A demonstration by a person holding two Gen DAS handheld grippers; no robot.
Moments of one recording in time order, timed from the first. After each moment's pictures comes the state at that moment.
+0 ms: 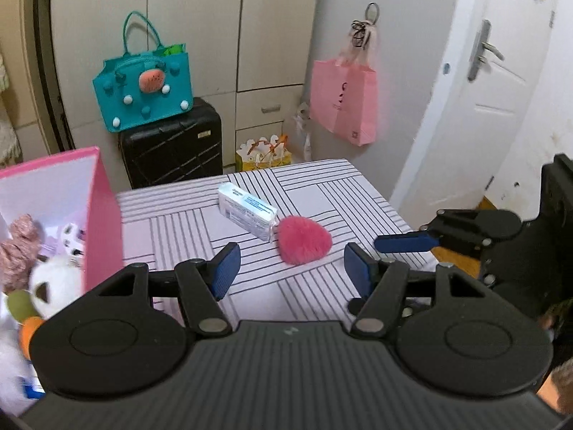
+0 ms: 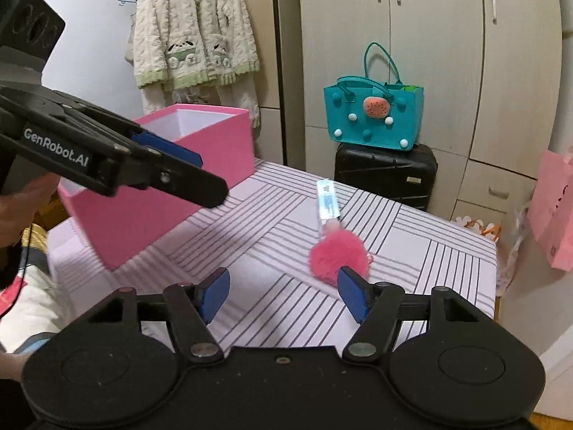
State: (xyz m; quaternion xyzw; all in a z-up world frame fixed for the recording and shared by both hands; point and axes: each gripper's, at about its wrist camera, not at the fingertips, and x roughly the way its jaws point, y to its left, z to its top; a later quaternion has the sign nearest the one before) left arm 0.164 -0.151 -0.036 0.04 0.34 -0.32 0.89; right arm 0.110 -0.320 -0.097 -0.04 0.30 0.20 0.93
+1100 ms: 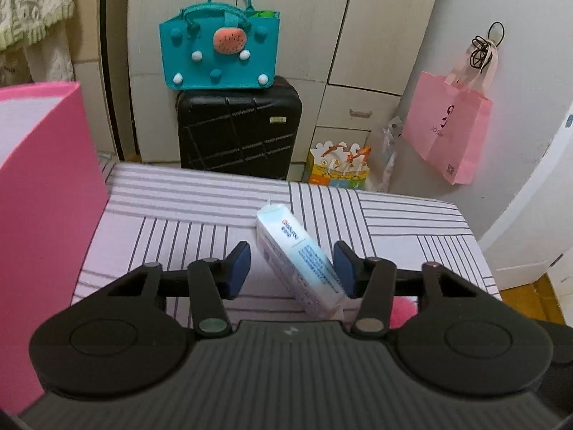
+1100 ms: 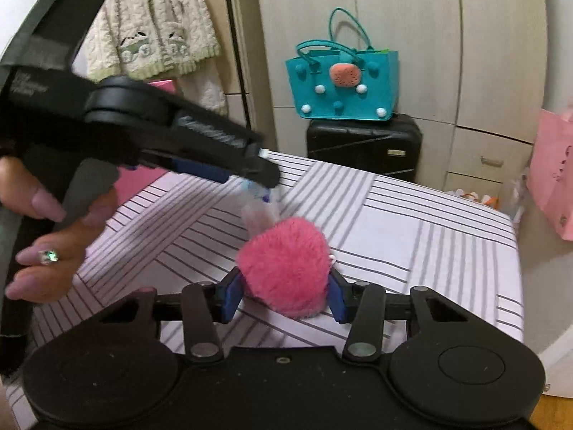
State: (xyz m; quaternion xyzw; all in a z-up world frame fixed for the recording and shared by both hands) left arm 0.284 -0.207 -0.120 -0.05 0.37 -0.16 0.92; right arm 0.183 -0.346 -0.157 -0.01 0.33 0.17 0.93
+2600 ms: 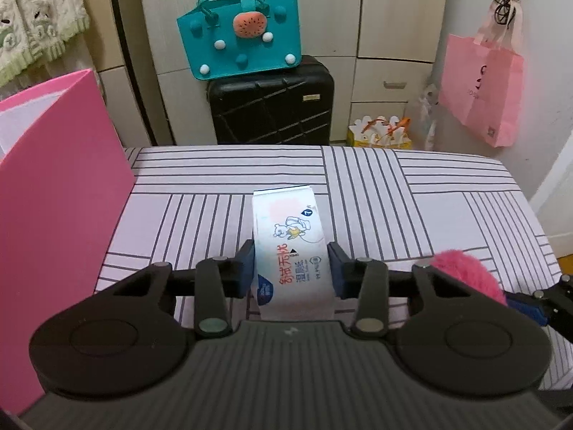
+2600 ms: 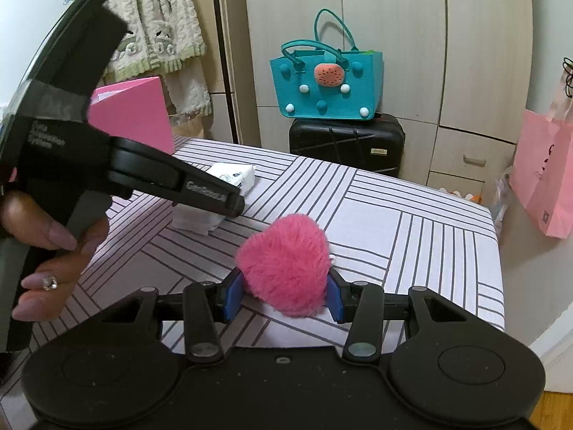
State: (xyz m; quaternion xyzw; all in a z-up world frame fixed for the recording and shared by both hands) left arm 0.278 -0.217 -0.136 0.03 0.39 -0.10 0.92; right arm 0.177 -0.345 -0.159 -0.01 0.33 0.14 0.93
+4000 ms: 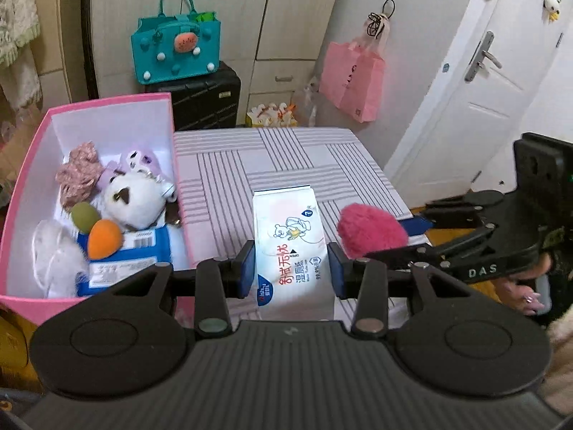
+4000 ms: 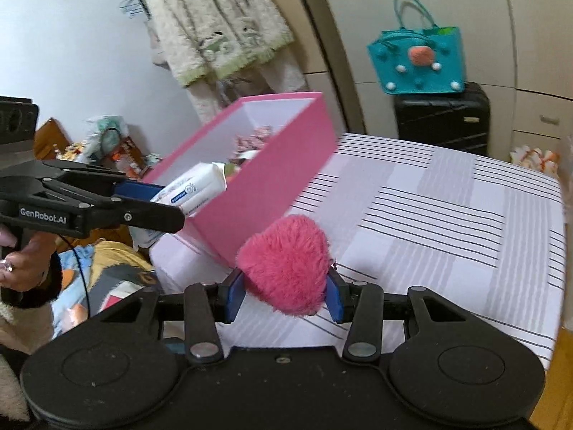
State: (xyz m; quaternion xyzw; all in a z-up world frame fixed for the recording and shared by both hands) left arm 0.109 -0.043 0.012 0.00 0.41 -0.31 0.86; right arm 0.075 -0.280 -0.048 0.08 0.39 0.29 0.87
